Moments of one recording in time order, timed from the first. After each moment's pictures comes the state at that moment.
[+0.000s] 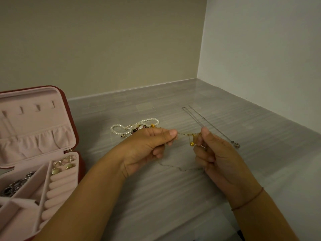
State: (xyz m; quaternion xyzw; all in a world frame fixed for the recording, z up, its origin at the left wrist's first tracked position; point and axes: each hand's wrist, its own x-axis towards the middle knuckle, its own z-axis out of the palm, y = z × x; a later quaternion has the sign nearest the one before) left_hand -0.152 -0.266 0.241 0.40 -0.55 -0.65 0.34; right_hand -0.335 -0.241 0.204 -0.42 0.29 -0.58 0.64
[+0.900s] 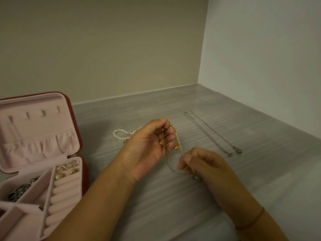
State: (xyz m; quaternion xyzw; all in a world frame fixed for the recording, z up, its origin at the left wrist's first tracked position) left_hand -0.156 -0.268 0.245 0.27 -0.38 -0.75 0.48; right_hand -0.318 -0.220 0.205 -0.59 0.43 -0.48 0.47
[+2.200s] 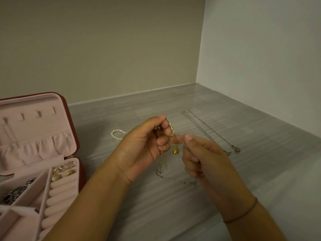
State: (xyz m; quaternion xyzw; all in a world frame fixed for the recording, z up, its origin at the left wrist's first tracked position) left_hand -0.156 -0.262 0.254 0.25 -0.42 -0.73 0.48; right_hand -0.302 -0.223 0.228 -0.49 0.38 -0.55 0.56
